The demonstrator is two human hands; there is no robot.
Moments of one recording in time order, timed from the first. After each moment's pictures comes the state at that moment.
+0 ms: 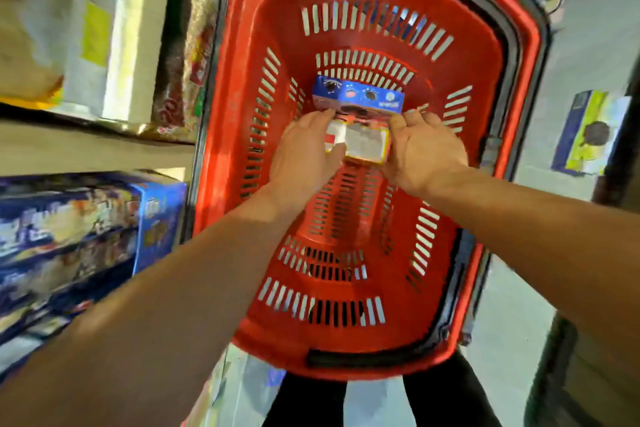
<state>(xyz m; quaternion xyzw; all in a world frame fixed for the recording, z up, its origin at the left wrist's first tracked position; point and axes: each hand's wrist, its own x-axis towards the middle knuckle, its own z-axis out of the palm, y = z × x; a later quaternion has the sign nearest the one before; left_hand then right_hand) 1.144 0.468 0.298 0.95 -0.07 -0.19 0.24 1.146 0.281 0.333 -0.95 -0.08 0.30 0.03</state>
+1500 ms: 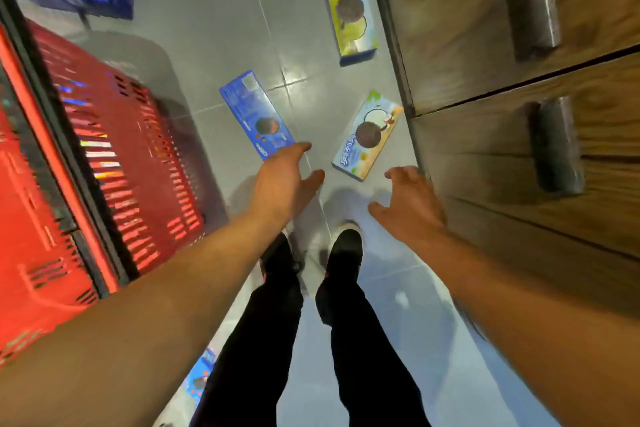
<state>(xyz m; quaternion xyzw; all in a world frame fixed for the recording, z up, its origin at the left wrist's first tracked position) 0.927 0.062 0.259 0.89 -0.17 -0.35 0.23 0.791 -0.101 0.265 -0.86 0.34 0.31 0.23</state>
